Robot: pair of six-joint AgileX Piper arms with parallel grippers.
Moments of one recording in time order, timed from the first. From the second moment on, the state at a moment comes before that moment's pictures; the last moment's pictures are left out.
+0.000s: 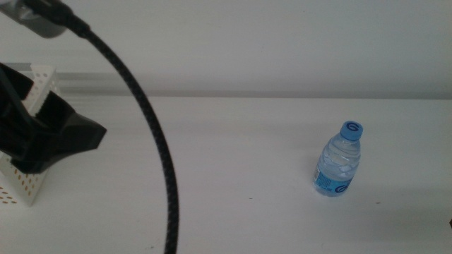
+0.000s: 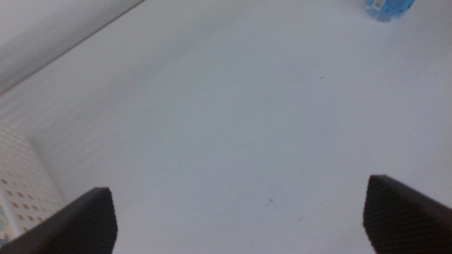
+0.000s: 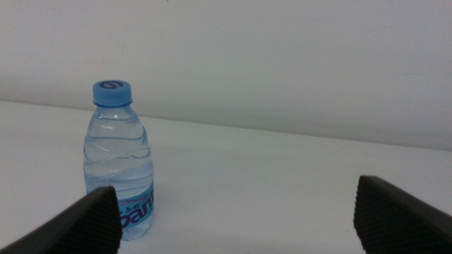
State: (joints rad) left arm -0.33 0.98 -1.24 -0.13 1.23 0.28; right arm 0.05 0.00 -0.01 -0.01 0.20 -0.12
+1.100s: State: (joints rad) left arm -0.34 0.98 -1.25 -0.21 1.01 0.06; right arm 0.05 0.00 -0.01 -0.01 0.20 -0.12
